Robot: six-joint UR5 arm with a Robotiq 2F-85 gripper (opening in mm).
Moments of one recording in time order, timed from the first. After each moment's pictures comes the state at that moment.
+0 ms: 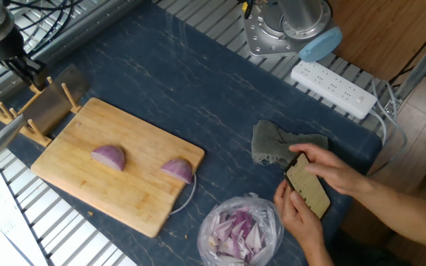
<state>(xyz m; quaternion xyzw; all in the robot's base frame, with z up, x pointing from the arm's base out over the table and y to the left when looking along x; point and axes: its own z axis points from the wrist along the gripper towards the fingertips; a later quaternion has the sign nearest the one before) 0.665 -0.263 0.089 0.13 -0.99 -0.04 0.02</state>
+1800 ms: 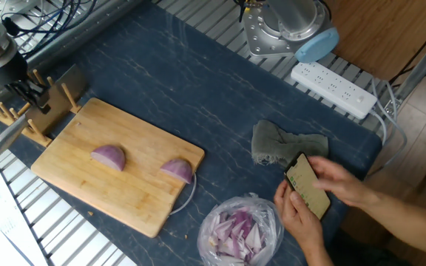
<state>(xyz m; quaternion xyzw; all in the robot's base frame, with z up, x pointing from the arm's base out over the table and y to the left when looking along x) 0.660 -0.247 0.071 0.09 -0.99 -0.08 0.01</state>
